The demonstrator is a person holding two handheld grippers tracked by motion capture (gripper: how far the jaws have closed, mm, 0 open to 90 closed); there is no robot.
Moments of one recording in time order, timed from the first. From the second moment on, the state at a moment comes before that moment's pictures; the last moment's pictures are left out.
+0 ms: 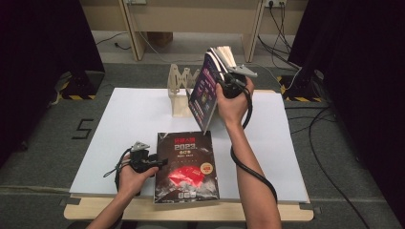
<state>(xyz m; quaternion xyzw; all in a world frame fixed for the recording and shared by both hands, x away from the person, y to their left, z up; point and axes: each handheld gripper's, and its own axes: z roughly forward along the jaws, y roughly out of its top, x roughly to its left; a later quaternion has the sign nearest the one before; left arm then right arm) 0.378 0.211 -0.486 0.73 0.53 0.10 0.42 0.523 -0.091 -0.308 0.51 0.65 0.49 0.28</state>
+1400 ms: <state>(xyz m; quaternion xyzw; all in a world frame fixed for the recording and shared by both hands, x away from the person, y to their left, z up) 0.378 0.211 -0.486 0.73 0.53 0.11 0.42 0.535 -0.084 -0.320 0.54 0.61 0.51 0.27</state>
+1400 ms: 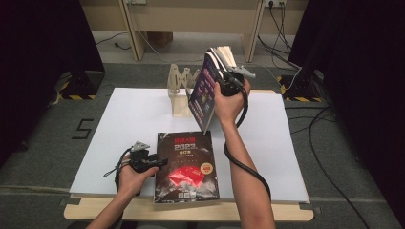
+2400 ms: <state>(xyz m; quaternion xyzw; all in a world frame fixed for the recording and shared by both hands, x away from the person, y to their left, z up) 0.379 0.212 -0.488 0.73 0.53 0.11 0.42 0.541 -0.066 -0.333 0.51 0.59 0.53 0.33</state>
